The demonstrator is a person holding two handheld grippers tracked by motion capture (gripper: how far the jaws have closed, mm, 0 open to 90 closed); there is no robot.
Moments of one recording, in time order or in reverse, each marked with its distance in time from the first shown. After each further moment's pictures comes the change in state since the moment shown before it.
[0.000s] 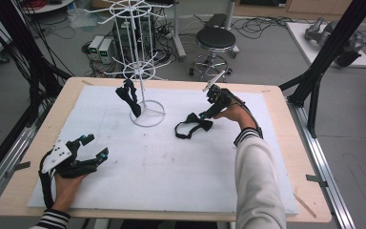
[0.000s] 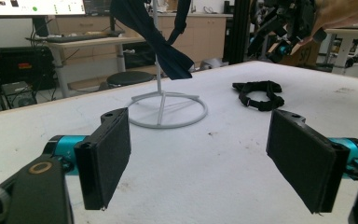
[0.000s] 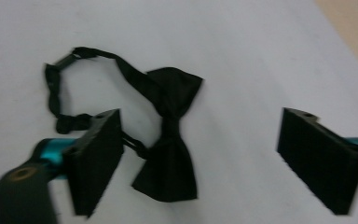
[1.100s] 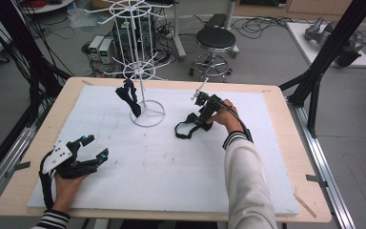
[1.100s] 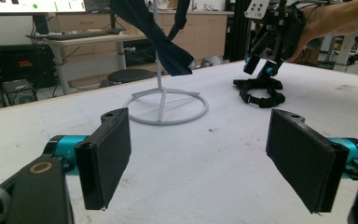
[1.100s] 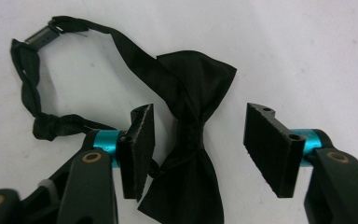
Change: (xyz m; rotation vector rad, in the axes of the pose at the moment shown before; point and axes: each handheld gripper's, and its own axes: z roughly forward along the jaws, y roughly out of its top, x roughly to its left) left arm -0.001 -0.002 0.000 0.009 0.002 0.001; right arm 0.013 0.011 0.040 0.161 -0.014 -0.039
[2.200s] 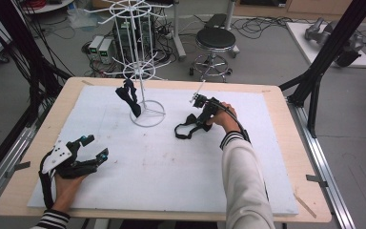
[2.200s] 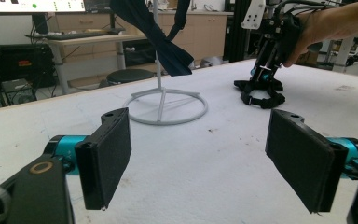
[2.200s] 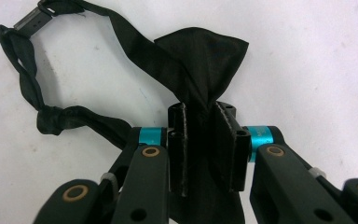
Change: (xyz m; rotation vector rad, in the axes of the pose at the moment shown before) left arm 0.001 0.000 0.000 0.001 -0.003 0.000; right arm 0.001 0.001 0.010 0.088 0.058 0.040
